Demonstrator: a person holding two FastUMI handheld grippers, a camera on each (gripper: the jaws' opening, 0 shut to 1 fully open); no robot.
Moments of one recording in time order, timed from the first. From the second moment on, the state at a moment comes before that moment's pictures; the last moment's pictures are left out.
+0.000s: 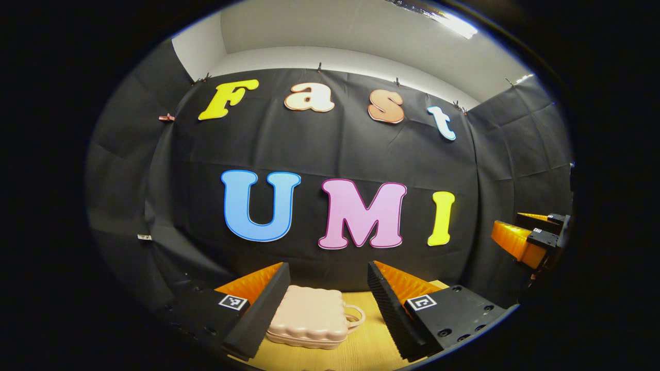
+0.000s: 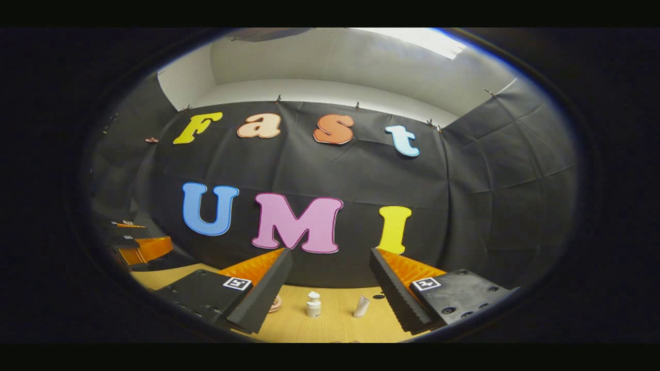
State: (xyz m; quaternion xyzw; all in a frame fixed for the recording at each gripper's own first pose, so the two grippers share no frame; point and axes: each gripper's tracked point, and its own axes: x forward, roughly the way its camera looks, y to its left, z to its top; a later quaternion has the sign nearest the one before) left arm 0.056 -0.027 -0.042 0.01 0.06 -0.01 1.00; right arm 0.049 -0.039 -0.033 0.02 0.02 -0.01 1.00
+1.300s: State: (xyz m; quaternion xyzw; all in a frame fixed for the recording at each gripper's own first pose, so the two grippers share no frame) left arm 0.247 -0.154 -0.381 0.01 0.42 -0.11 0.90; right arm 0.154 -0.161 -0.170 -0.02 0.10 0.00 1.00
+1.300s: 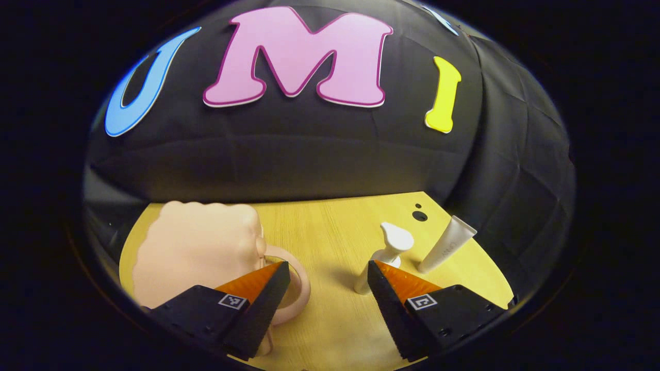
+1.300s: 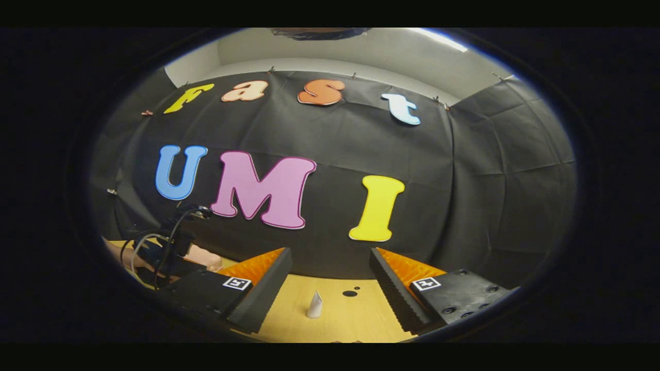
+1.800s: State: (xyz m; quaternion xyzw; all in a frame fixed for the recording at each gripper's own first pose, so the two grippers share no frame) left arm 0.250 -0.137 -0.481 0.08 0.53 -0.05 0.84; right arm 0.162 -0.170 -0.221 0.00 0.15 0.01 0.99
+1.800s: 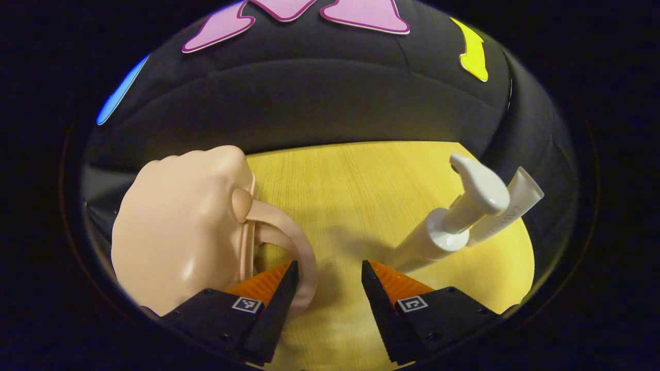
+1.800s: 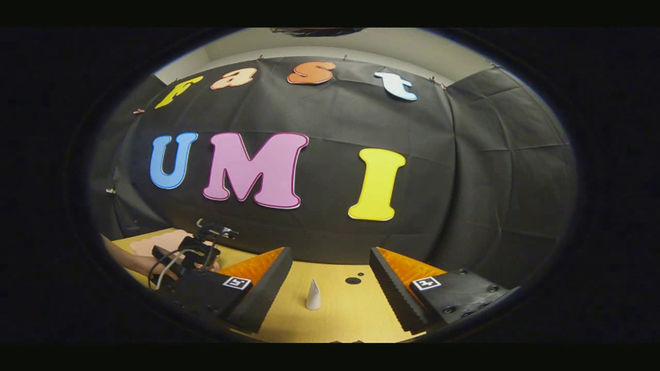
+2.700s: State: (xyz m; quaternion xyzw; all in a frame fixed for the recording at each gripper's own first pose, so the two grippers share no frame) left arm 0.271 -0.130 -0.383 0.04 0.53 -0.09 0.84; right arm 0.141 -0.128 -0.209 -0.01 0.16 0.03 0.99
